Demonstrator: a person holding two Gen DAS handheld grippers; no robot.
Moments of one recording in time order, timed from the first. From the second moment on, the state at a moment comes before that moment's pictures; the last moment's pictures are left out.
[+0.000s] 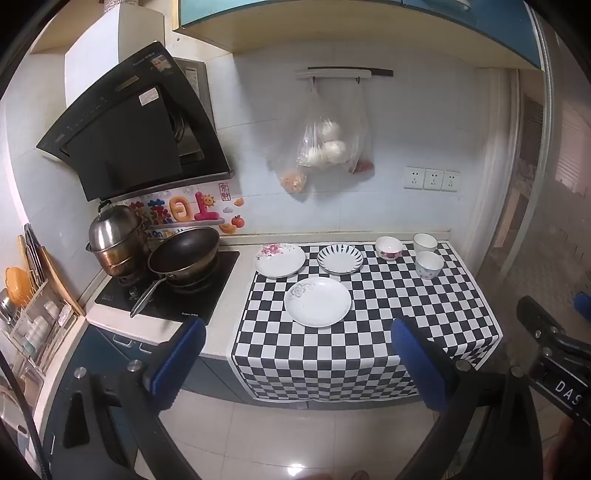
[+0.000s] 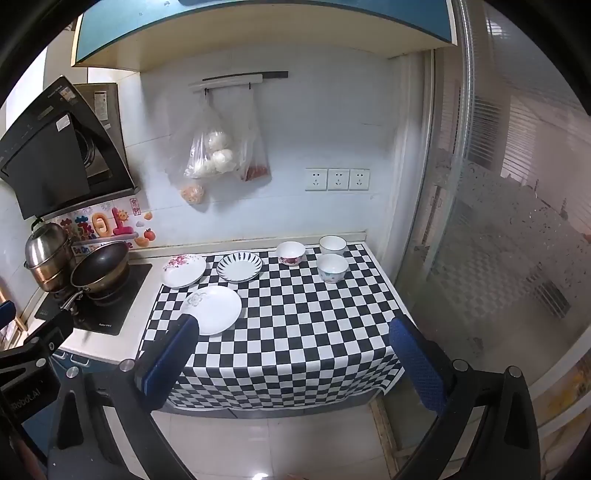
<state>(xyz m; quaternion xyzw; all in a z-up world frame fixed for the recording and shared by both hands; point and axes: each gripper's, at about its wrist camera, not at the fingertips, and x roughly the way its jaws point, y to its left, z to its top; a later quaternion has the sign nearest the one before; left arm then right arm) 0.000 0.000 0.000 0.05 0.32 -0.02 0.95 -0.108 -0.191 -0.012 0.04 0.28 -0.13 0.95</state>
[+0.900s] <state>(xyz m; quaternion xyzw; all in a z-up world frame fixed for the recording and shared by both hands) 0.000 0.003 0.001 0.05 0.32 -0.02 0.95 -0.101 -0.189 -0.016 0.04 0.29 -0.13 0.95</state>
